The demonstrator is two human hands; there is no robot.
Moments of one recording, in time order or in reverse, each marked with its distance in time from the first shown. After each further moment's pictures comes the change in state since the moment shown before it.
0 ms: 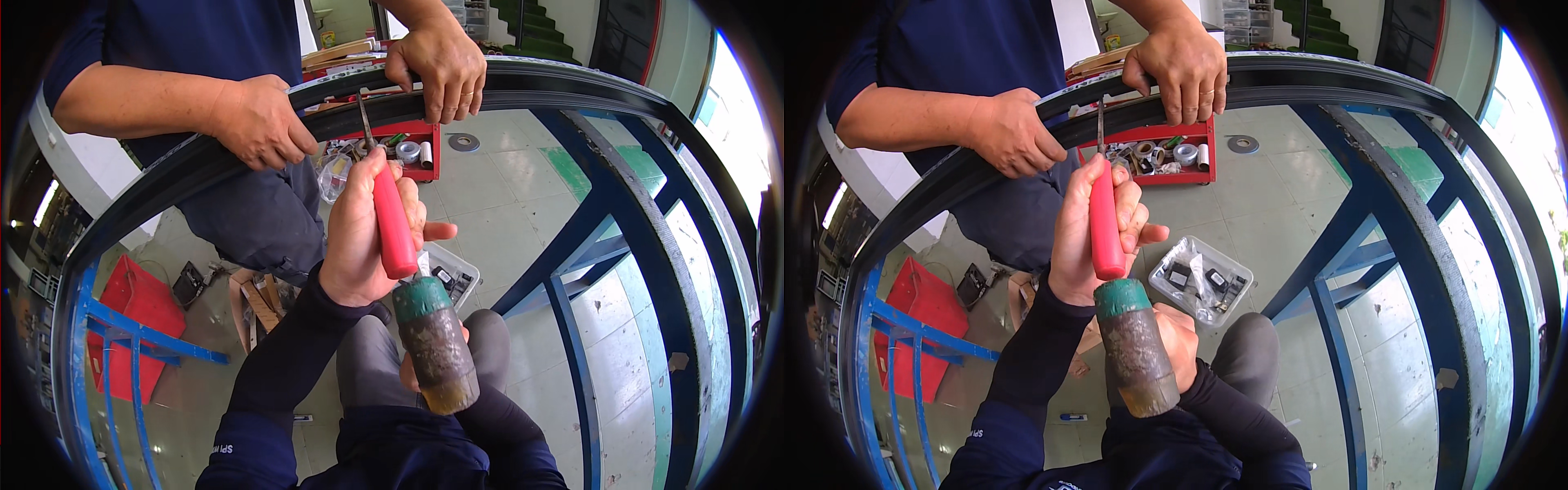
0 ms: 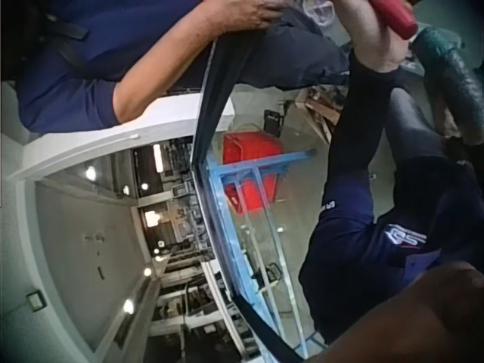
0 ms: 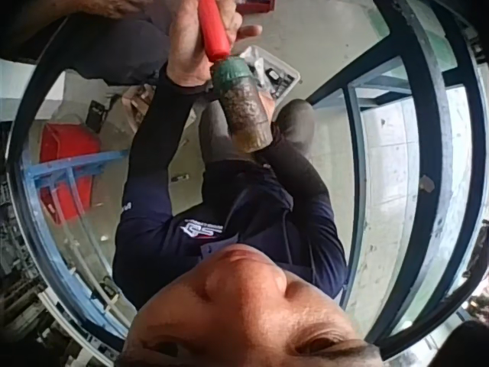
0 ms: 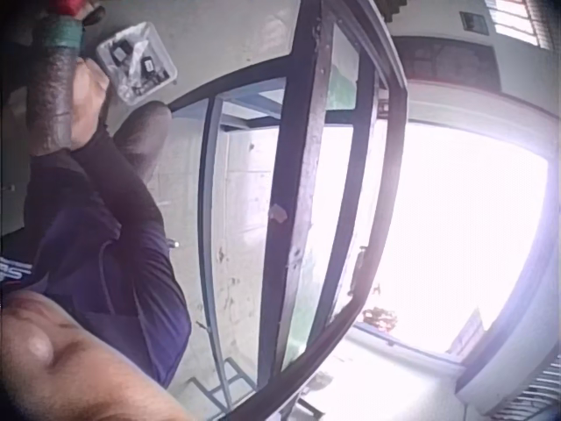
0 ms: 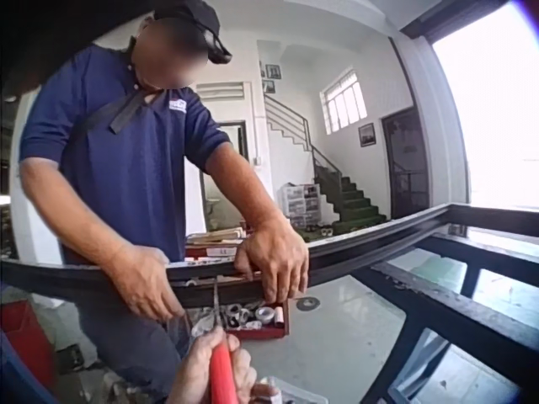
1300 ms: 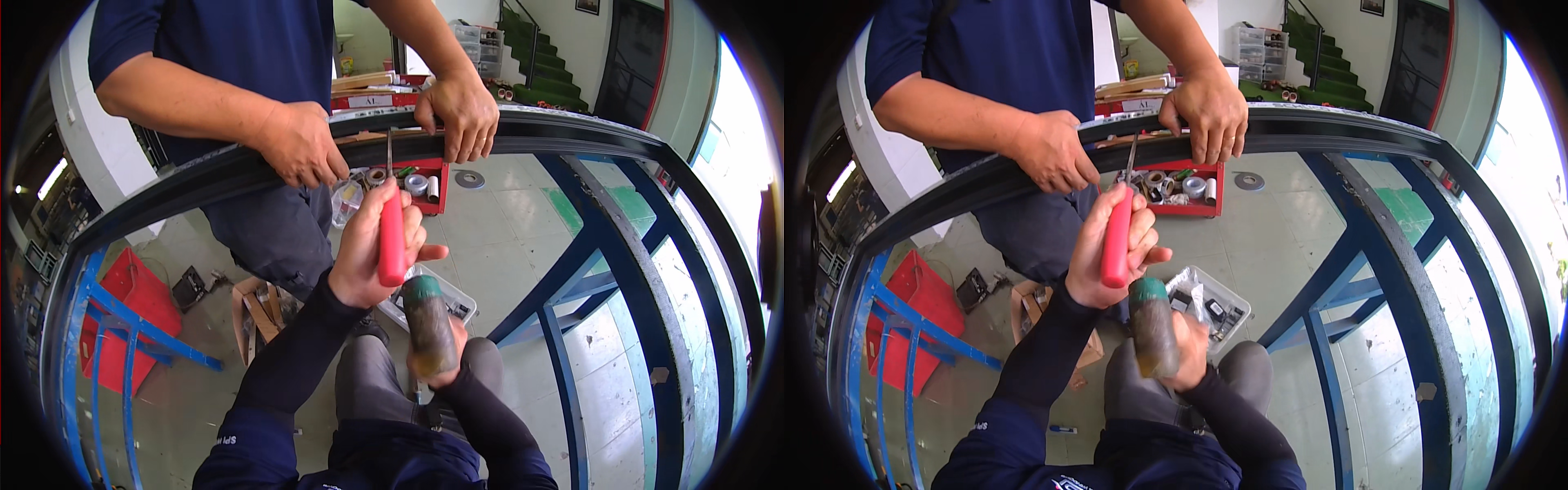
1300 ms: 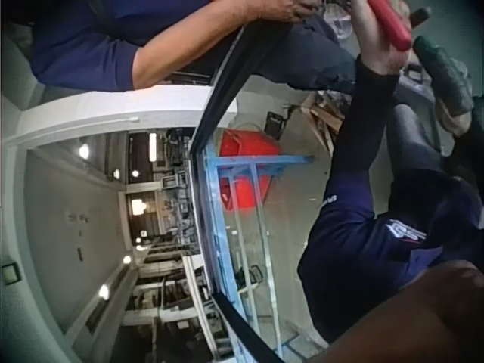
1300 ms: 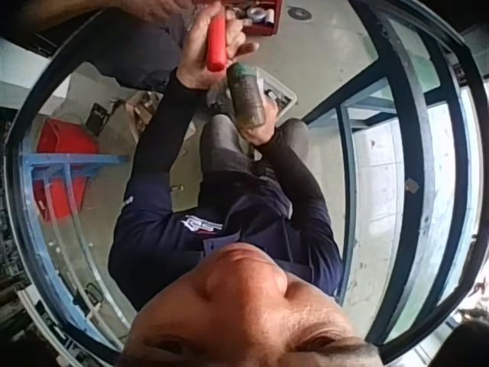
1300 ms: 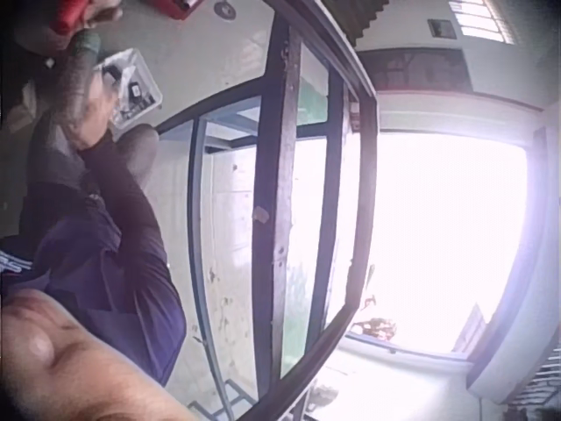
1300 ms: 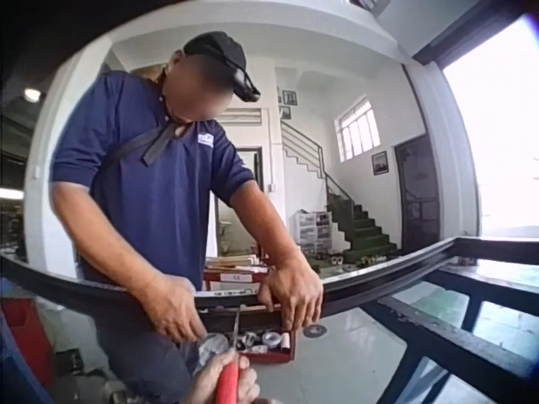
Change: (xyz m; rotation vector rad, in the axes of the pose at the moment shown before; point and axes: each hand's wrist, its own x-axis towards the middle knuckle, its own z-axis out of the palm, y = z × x) left_hand -0.008 0.022 -0.015 -0.058 -0.087 -0.062; right_hand 0.002 0.006 -0.017 -0.331 -0.254 0.095
